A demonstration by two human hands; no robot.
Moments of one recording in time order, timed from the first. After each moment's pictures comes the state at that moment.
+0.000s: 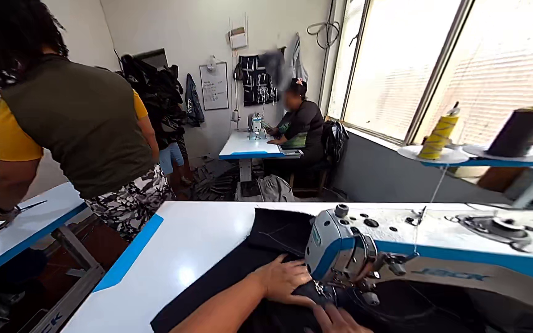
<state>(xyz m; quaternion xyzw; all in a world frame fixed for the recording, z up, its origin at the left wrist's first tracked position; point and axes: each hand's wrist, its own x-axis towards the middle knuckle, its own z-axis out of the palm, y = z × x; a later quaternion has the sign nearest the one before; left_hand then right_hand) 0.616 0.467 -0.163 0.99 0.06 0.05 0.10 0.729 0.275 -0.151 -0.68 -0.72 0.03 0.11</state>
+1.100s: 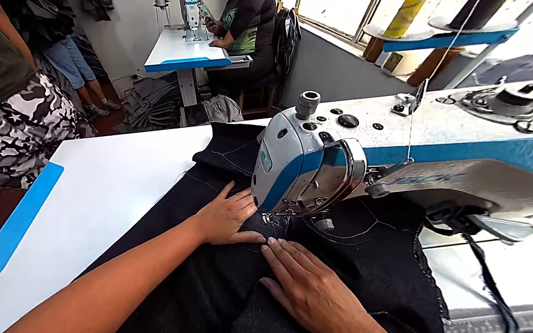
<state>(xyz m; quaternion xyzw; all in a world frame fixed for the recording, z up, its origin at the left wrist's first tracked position) 0.614 0.474 -0.186 0.99 0.03 0.09 0.06 0.747 0.254 -0.204 -0.60 -0.75 -0.22 0.16</state>
